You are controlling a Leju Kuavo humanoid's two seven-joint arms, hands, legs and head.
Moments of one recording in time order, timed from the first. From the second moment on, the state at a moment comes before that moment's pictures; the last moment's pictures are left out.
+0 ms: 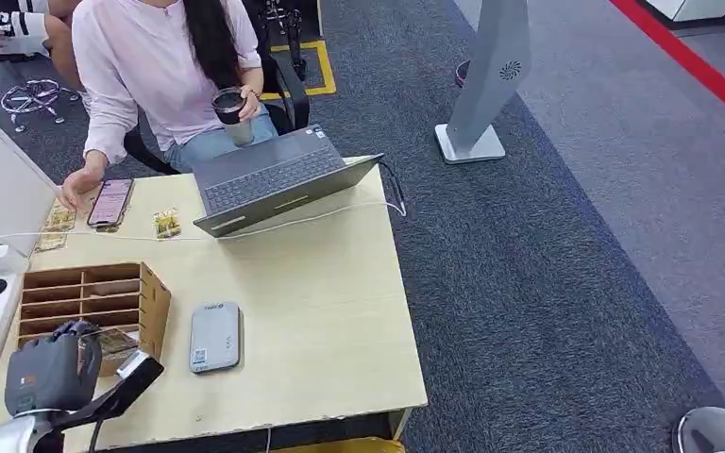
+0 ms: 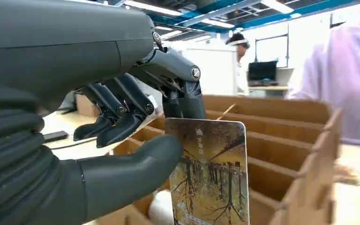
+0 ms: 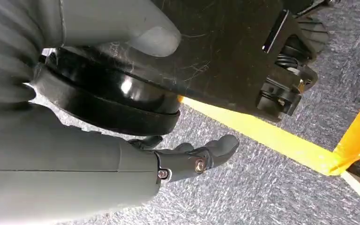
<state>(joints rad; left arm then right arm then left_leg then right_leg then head) 0.02 0.15 -0.03 -1.50 -1.22 0.23 -0.03 -0.11 0.13 0.92 -0.15 -0.45 -0.22 0.02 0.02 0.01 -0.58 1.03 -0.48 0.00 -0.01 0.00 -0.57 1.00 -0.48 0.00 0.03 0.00</state>
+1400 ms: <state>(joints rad) -0.72 0.25 -0.05 -0.74 -1.31 0.58 0.02 -0.14 0.13 1.03 -0.15 -0.41 -0.18 0.04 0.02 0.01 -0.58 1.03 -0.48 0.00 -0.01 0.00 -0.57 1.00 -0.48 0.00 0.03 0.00</state>
